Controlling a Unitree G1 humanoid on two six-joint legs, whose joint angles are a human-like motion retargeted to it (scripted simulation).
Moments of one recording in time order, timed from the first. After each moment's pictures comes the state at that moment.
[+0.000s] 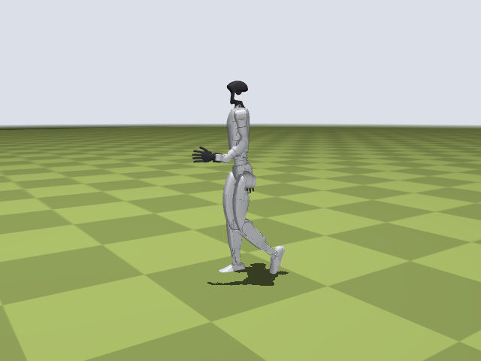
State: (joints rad) left arm 0.15 -0.20 0.15 0.48 0.33 -0.76 0.03; right arm 0.15 -0.18 -0.63 1.70 -0.48 -0.12 0.01; waist -0.22 0.06 -0.19; left_leg -0.23 -0.09 0.10 0.84 0.40 -0.24; right_leg -0.25 0.02 0.14 0.11 -0.08 -0.03
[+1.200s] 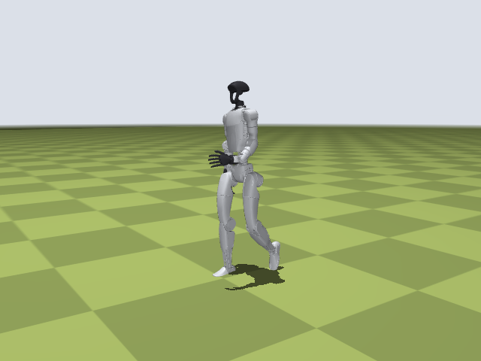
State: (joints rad) left arm 0.22 -0.17 0.21 0.52 0.39 -0.77 0.04; right arm 0.05 -0.11 -0.55 1.58 -0.74 -0.11 0.08; waist -0.26 0.03 -0.16; left_leg -0.19 0.04 0.21 0.92 0.38 -0.02; right_leg -0.26 0.00 0.06 0.14 -0.03 -0.10
